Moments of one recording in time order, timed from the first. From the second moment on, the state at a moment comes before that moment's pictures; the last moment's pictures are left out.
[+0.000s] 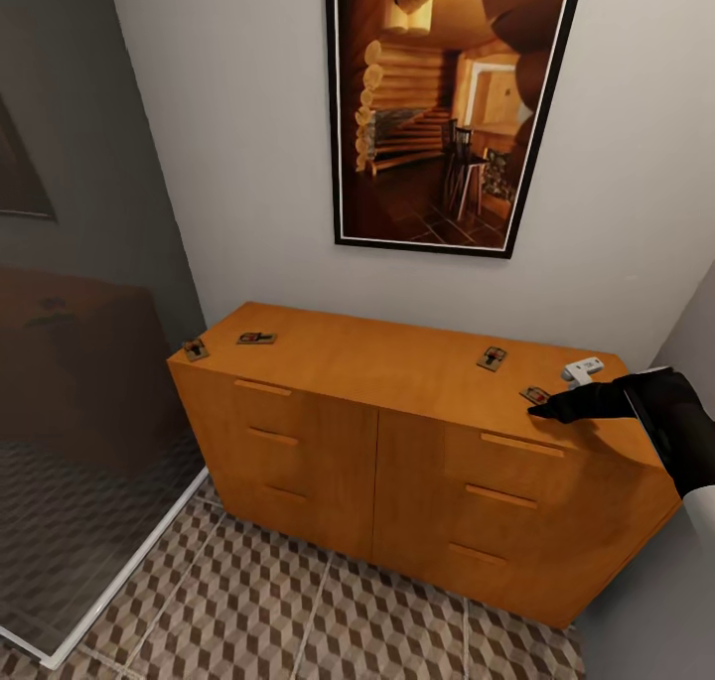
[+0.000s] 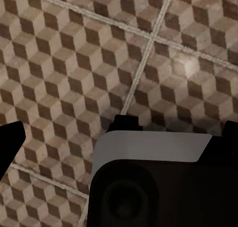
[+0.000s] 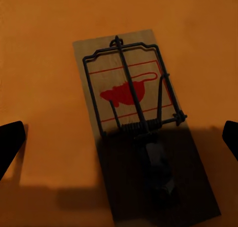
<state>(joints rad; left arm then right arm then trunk) -0.02 -0.04 0.01 -0.40 0.01 -0.07 0.16 -0.91 -0.46 0.02 -0.97 0.30 0.79 0.81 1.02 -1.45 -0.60</state>
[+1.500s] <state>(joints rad) -0.02 -0.04 0.01 -0.40 0.01 -0.07 0.16 -0.91 -0.46 0.02 -0.95 0.31 0.78 0.81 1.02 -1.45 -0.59</state>
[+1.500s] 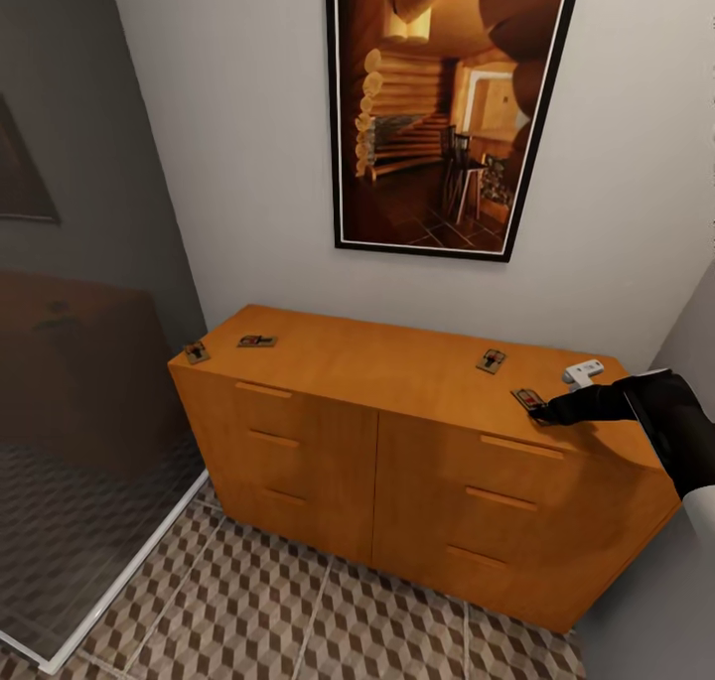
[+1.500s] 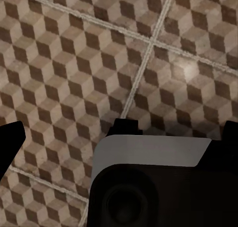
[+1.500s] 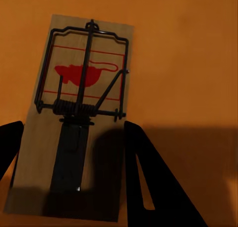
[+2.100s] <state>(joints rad) -0.02 -0.04 0.01 -0.40 0.01 -0.07 0.16 -0.91 -0.46 0.02 -0.93 0.31 0.79 0.81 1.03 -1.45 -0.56</state>
